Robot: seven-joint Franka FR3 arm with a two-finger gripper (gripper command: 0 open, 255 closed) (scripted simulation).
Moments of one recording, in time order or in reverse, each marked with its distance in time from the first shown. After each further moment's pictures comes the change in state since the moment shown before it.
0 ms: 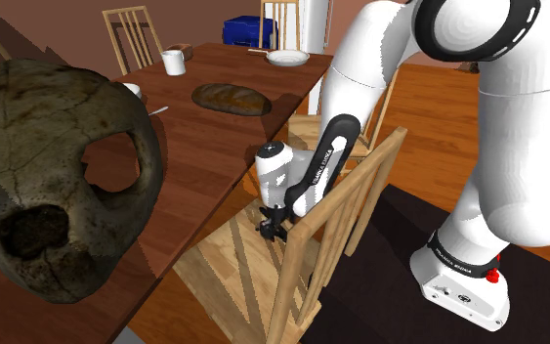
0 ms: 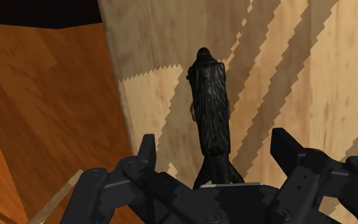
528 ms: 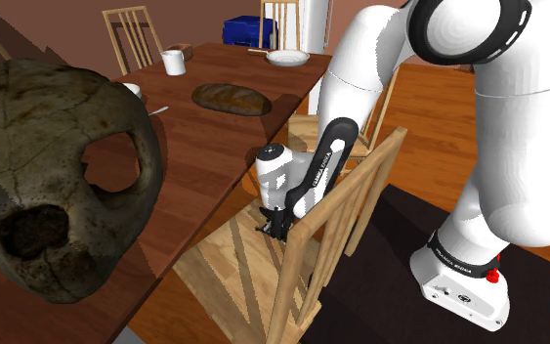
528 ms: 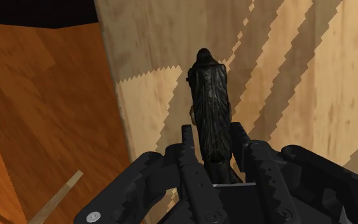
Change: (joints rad) arm 0.008 0.022 -0.010 0.006 -0.011 0.018 0.009
